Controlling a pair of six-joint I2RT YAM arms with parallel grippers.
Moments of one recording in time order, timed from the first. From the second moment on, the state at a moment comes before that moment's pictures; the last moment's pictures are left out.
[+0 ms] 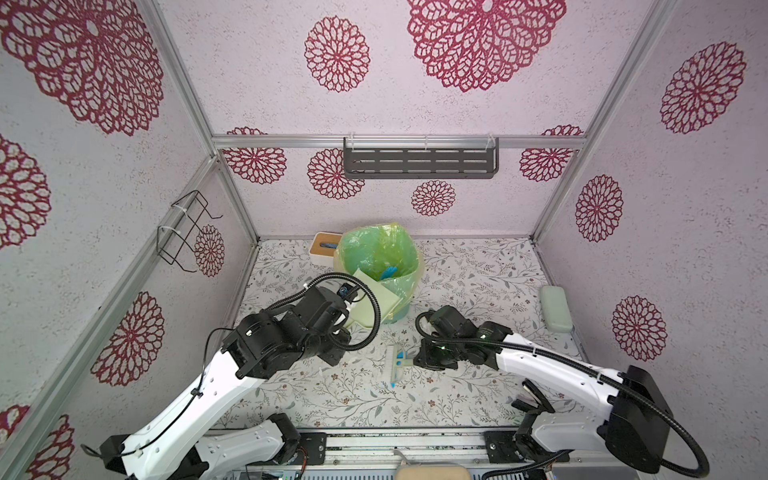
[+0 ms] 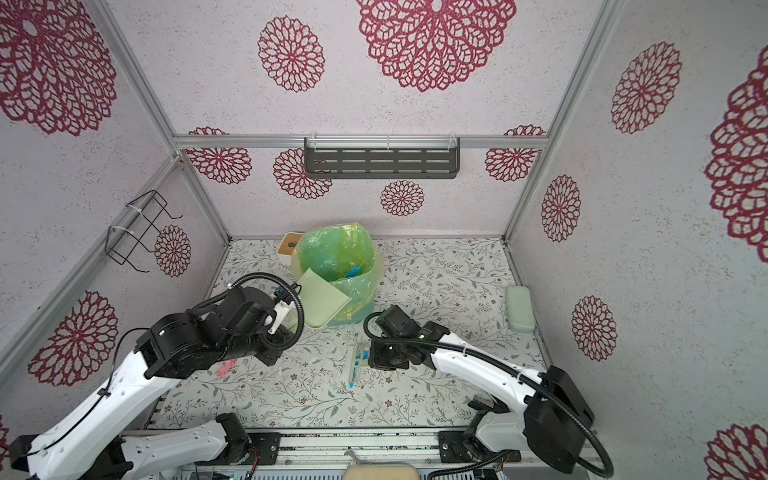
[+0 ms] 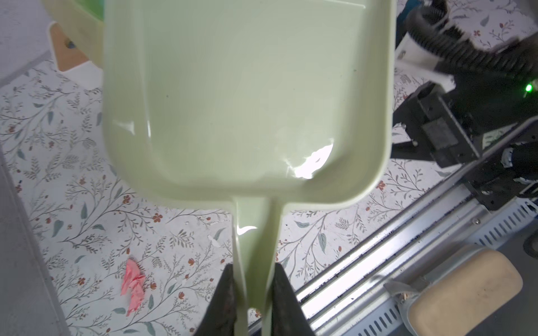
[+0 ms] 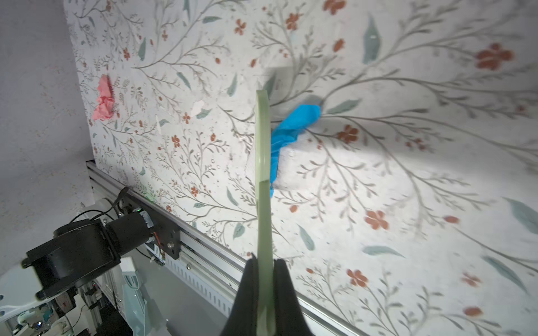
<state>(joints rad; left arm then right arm) -0.87 1.07 1.39 -1.31 -0.18 -0.21 0.85 1.27 0.90 -0.67 -0.27 0.85</state>
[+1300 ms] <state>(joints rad) -1.08 1.55 1.18 -1.24 0.02 -0.24 0.66 1.32 1.27 -1.32 0.06 0.49</state>
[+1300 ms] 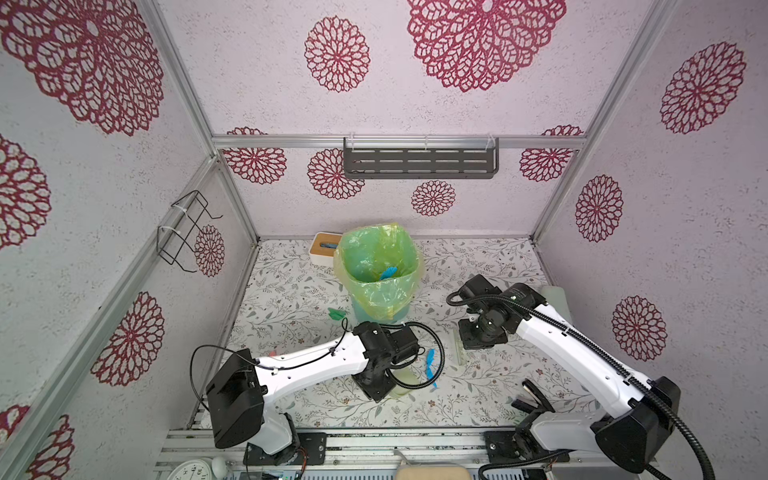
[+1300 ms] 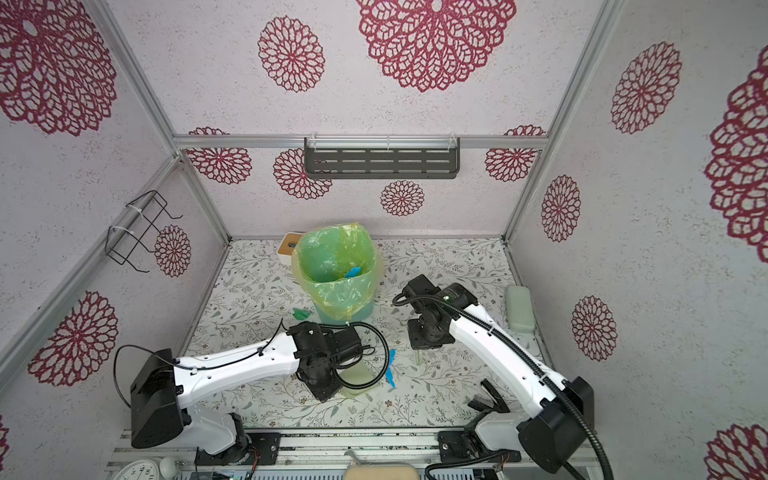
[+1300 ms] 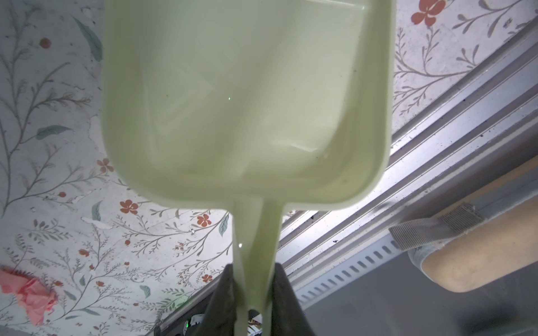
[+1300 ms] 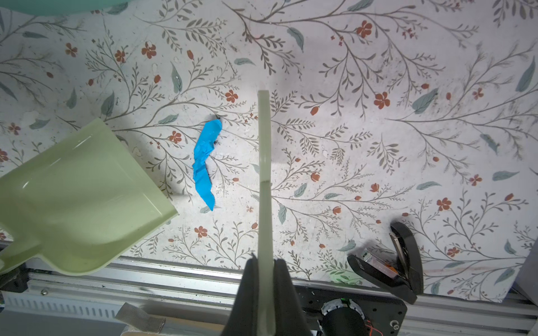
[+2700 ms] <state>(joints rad) -1.08 1.67 1.18 -1.14 0.04 -0.18 0.83 1.51 1.32 -1.19 -0.10 0.45</state>
